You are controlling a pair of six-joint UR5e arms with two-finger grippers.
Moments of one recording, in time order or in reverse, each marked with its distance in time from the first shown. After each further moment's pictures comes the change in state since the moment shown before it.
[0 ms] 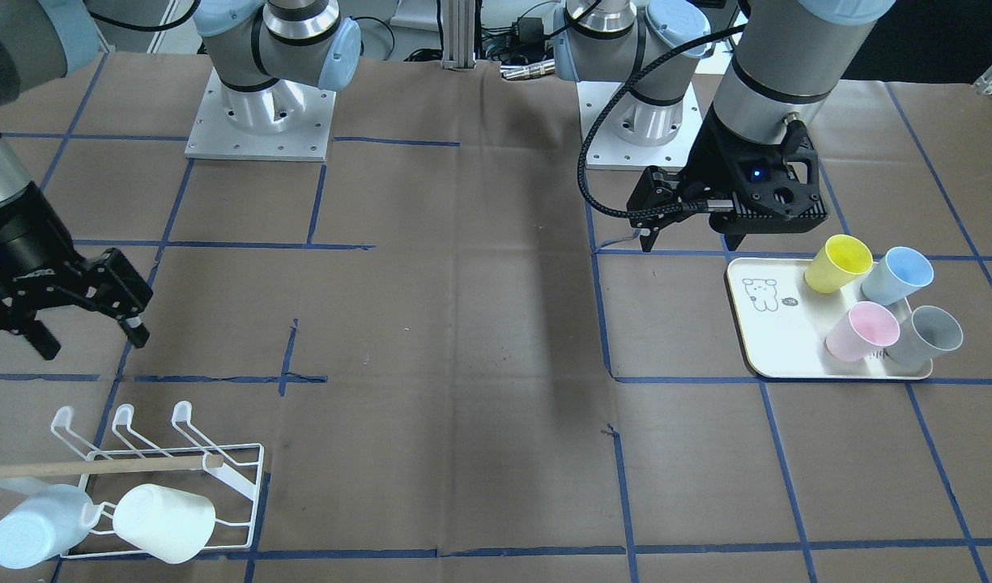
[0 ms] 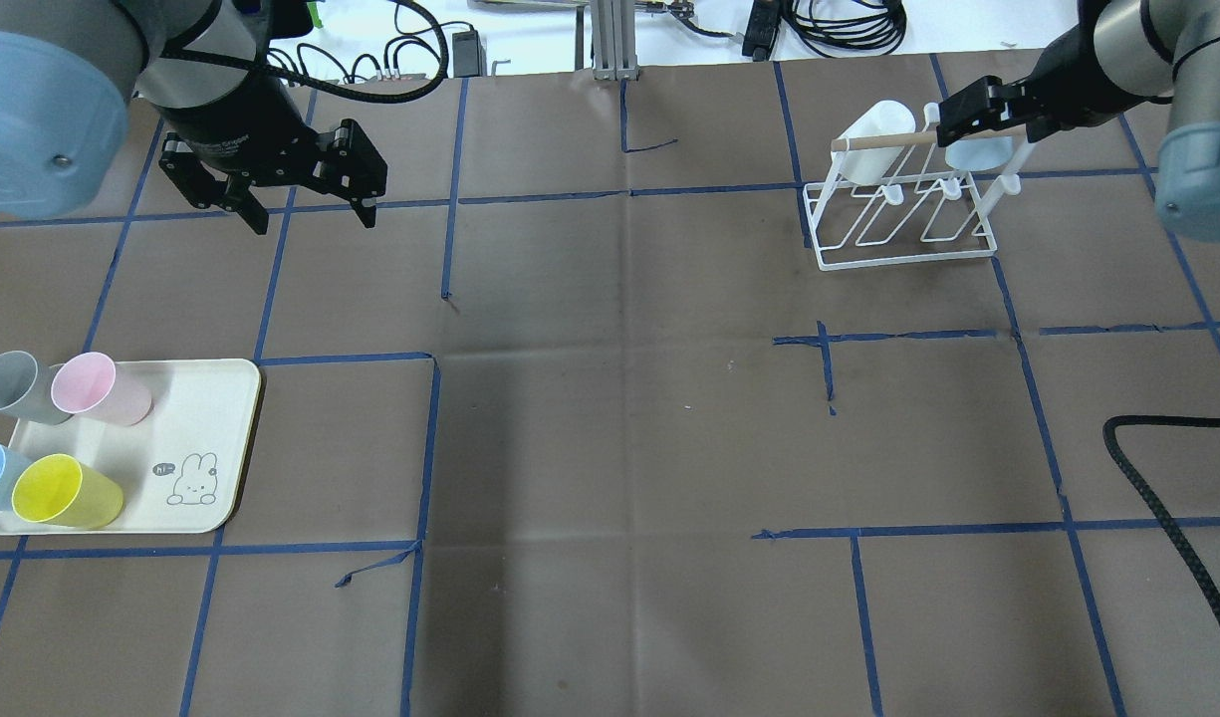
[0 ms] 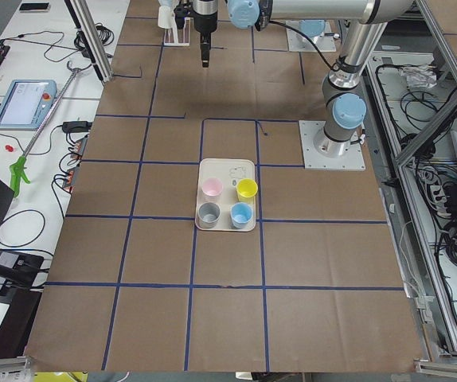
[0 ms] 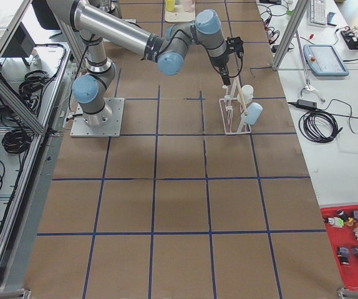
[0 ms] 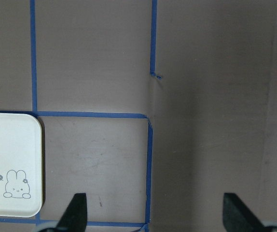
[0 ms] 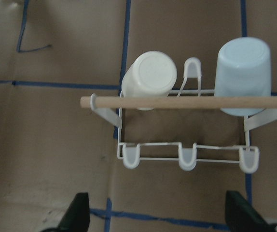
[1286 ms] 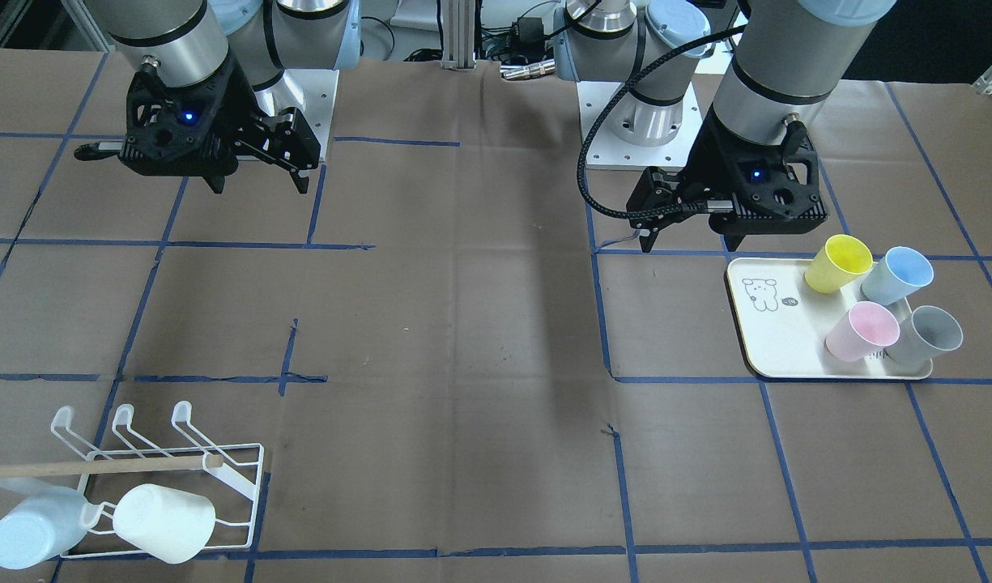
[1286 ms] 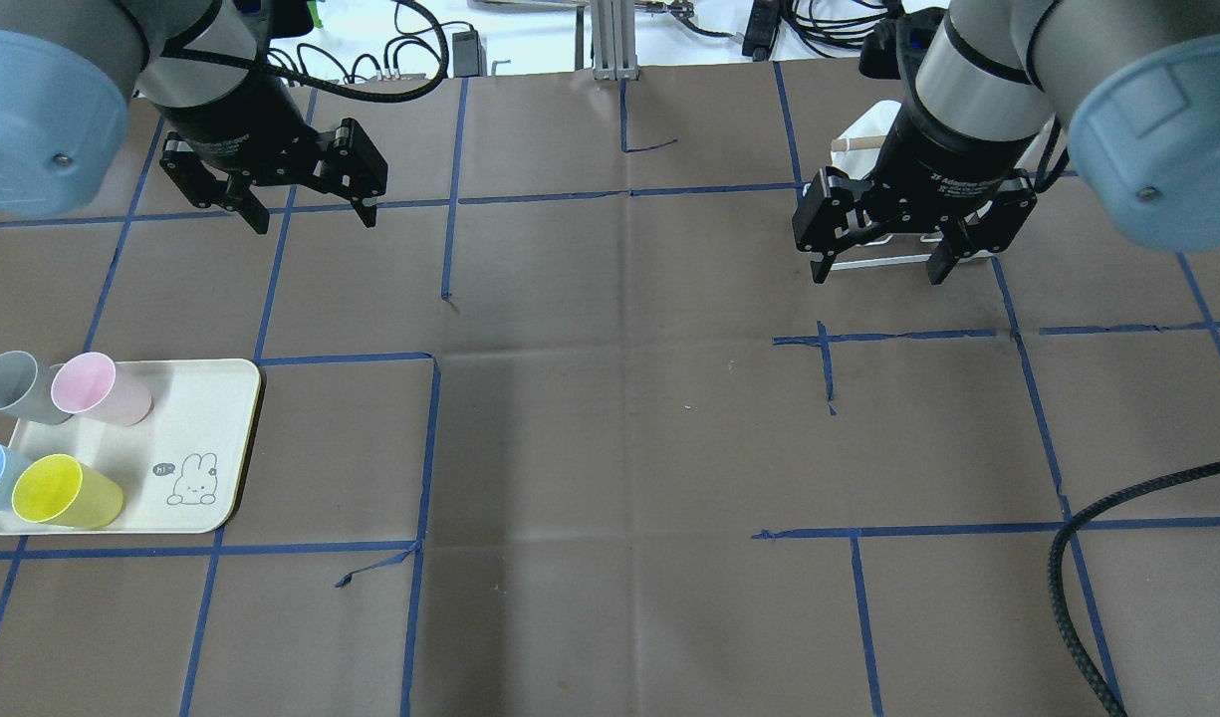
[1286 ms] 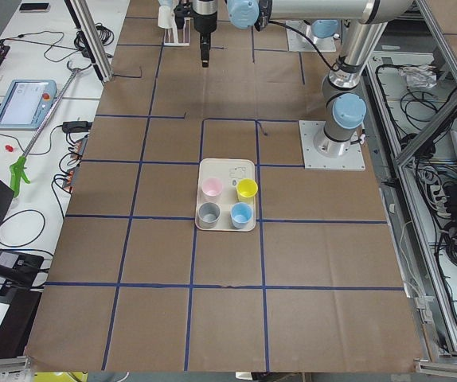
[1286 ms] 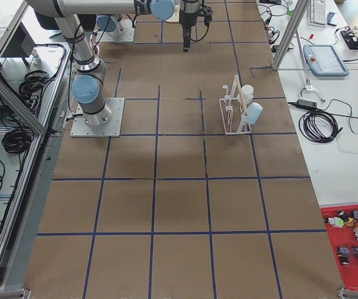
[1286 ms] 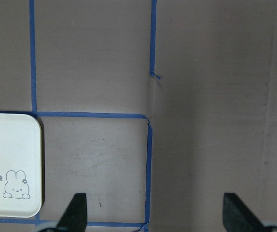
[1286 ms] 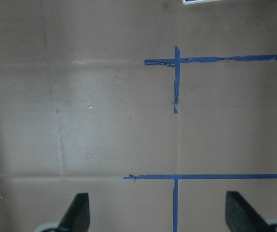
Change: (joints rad) left arm 0.000 -0.002 0.002 0.000 -0.002 0.000; right arm 0.311 -0.124 -0.109 0.550 -0.182 0.387
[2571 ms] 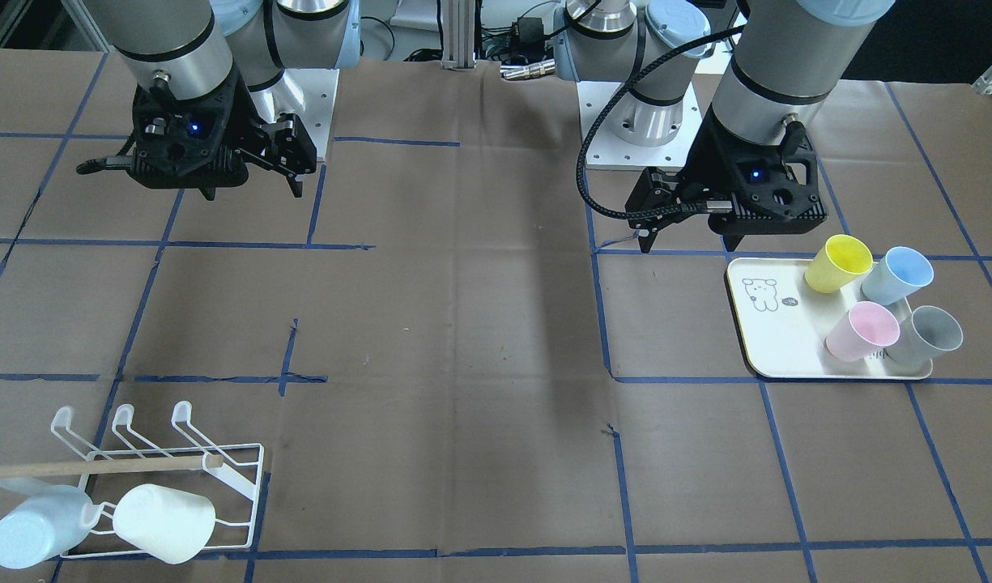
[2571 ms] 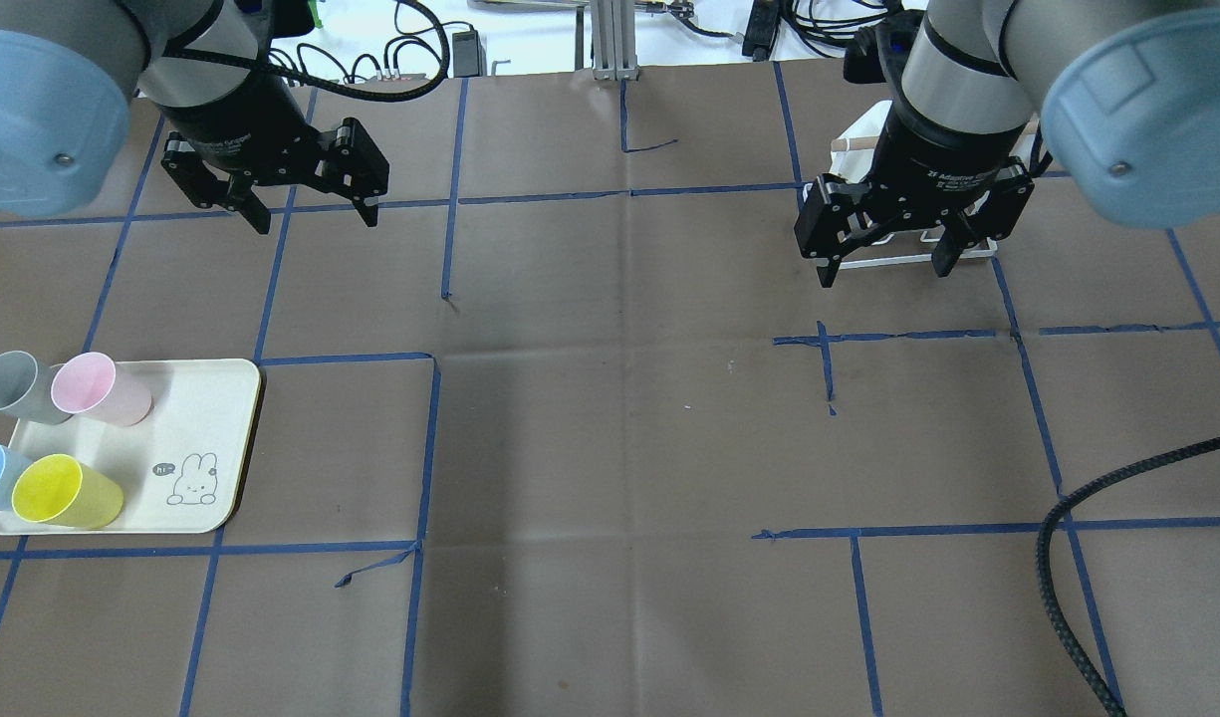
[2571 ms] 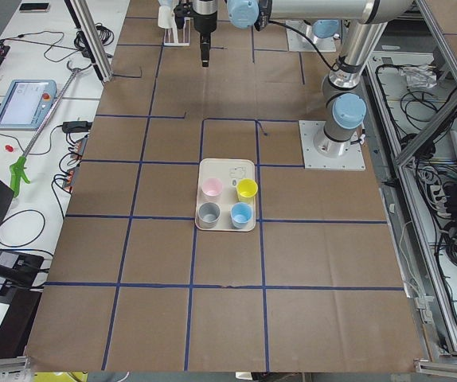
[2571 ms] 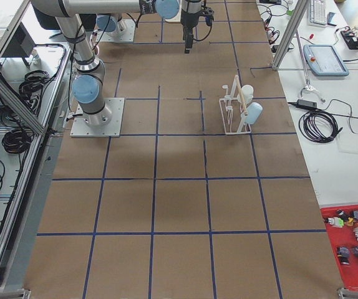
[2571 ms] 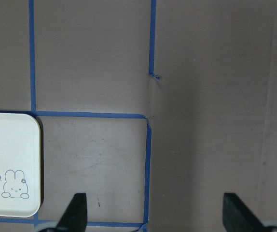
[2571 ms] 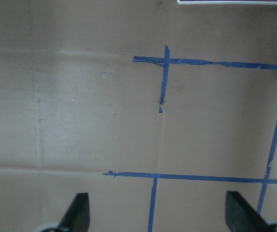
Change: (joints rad) left arm -0.002 -0.001 0.001 0.000 -0.002 -0.006; right arm 0.009 0.031 -0.028 0.023 -0.067 -0.082
